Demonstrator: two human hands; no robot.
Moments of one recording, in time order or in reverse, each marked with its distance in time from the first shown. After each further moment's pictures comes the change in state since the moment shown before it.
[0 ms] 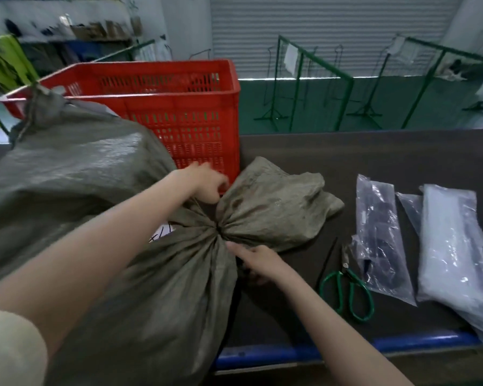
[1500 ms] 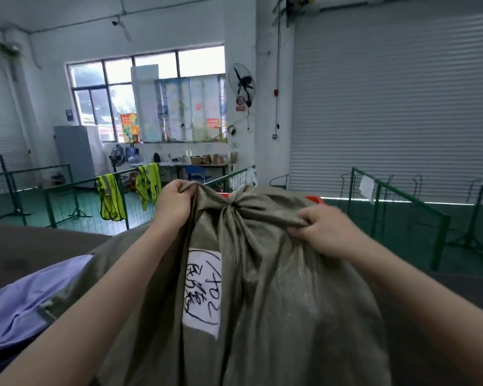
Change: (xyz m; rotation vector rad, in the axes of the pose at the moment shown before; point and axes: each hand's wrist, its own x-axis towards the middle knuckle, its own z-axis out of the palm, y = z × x) left_hand -0.167 -0.166 -0.090 -1.209 1.307 -0.530; right_hand -0.110 -0.266 -0.074 -0.639 0.428 -0.854
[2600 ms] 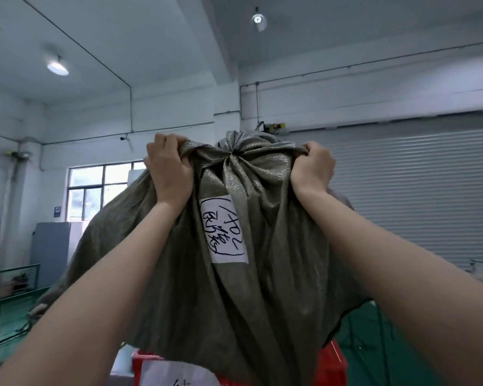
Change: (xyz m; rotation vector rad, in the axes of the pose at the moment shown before) left_hand 0.131 0.187 -0.018 0.124 0.654 0.808; right_hand 0.141 -0.078 -0.179 0.469 1.128 0.035
